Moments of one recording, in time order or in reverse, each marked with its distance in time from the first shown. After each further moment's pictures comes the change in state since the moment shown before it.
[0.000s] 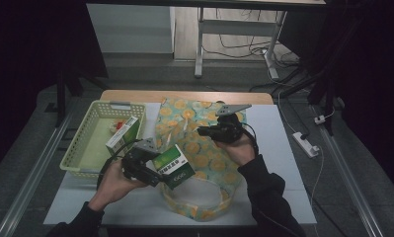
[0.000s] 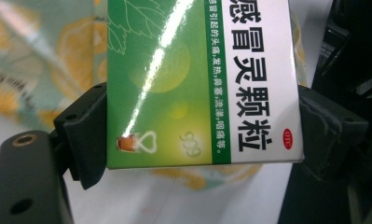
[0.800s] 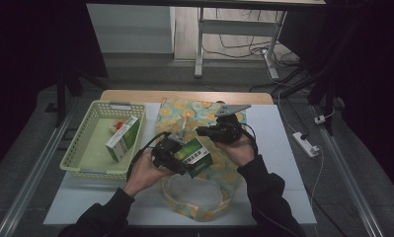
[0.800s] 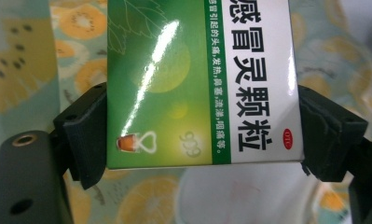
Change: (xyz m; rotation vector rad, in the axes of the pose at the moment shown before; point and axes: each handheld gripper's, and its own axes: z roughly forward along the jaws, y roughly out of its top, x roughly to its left) left arm 0.016 0.045 0.063 0.035 0.073 0.004; right arm 0.005 0.003 -0.001 -0.009 0.008 -0.017
